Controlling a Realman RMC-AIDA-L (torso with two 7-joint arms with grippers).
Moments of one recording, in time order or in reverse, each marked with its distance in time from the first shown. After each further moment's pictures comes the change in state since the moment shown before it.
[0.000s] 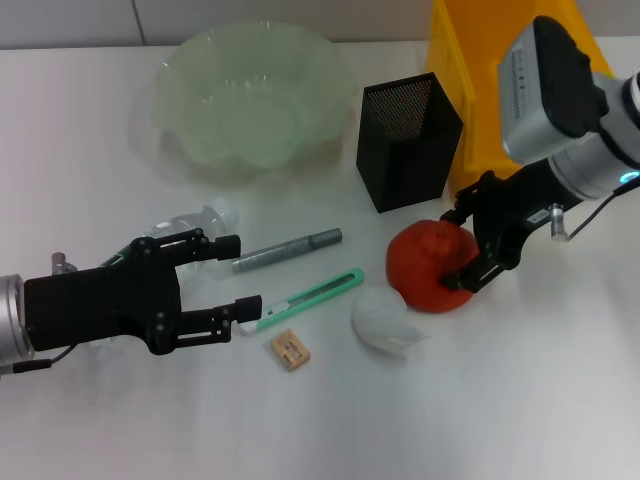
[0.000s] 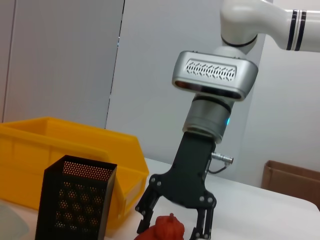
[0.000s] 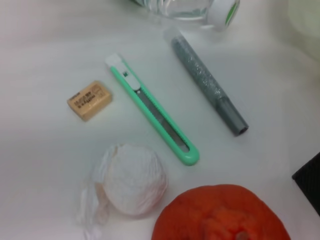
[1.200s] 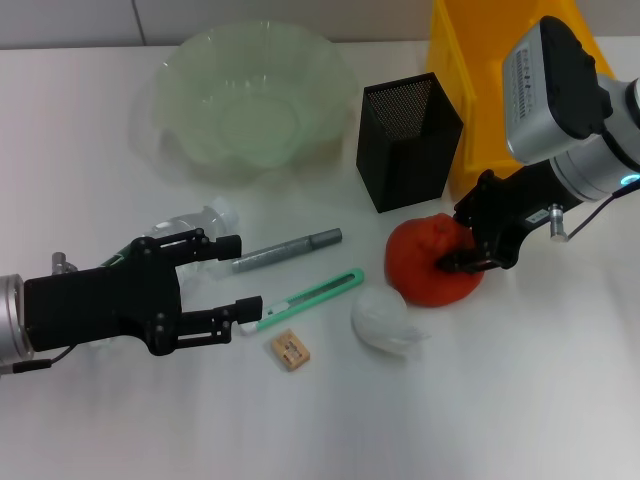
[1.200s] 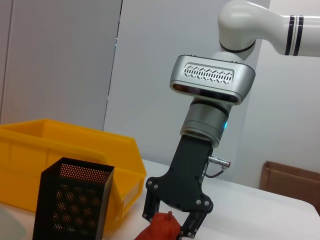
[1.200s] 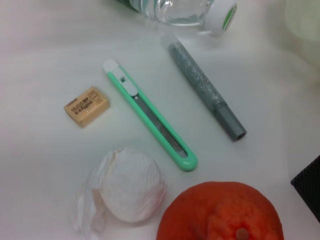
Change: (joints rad) left arm 0.000 0.000 0.000 0.003 0.000 0.007 0.002; right arm -0.019 0.001 0.002 -0.009 0.028 0.009 -0.011
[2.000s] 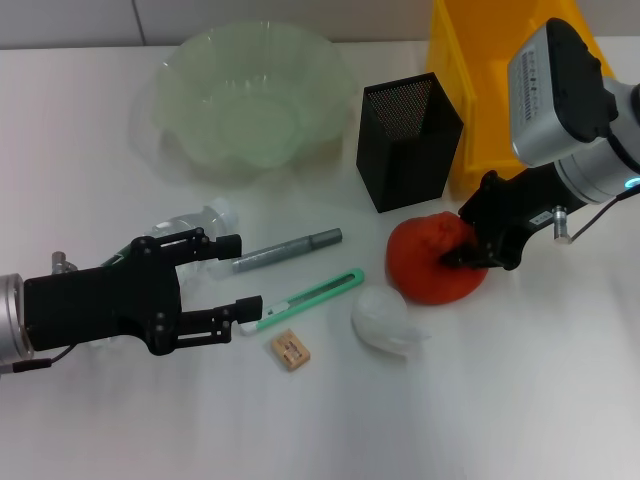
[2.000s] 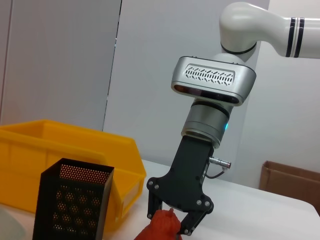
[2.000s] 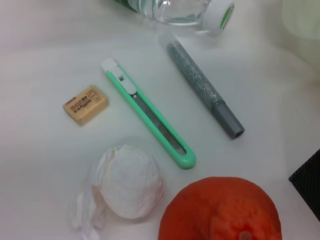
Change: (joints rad) left arm 0.000 0.000 0.000 0.002 0.000 0.001 0.000; right arm -0.020 0.000 -0.008 -0.020 0.011 0.000 -0.001
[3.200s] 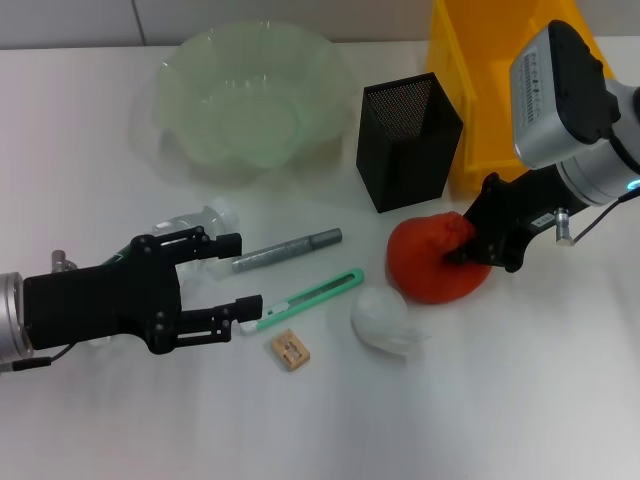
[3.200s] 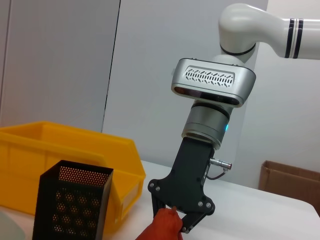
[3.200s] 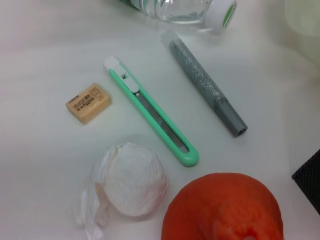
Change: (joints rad) left arm 0.000 0.000 0.000 0.005 0.000 0.002 0.000; right arm -0.004 0.000 0.000 -0.005 -0.001 -0.008 0.000
